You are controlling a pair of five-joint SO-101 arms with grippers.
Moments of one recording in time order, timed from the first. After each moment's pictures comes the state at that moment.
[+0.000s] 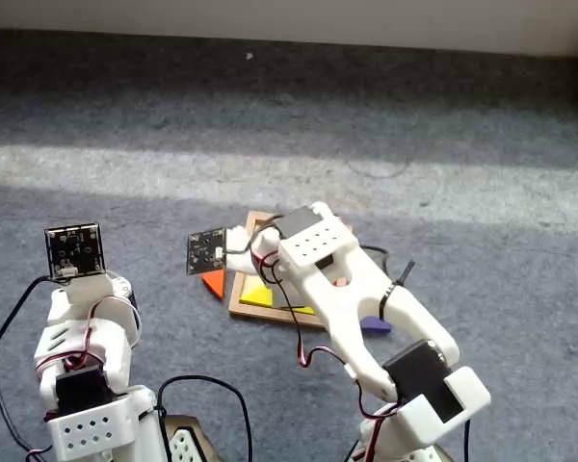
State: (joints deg) left arm -22.6 -92.2 84.4 56.7 -0.6; right arm -38.9 1.7 22.4 65.5 63.3
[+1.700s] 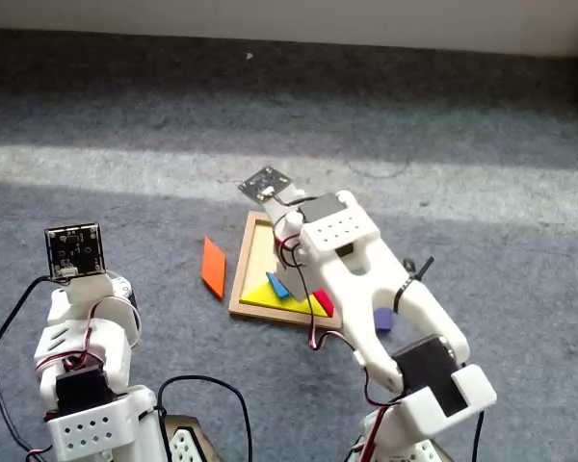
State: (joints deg) left arm -22.6 -92.2 84.4 56.7 -0.6; right arm -32.4 2.7 21.8 70.4 18.9
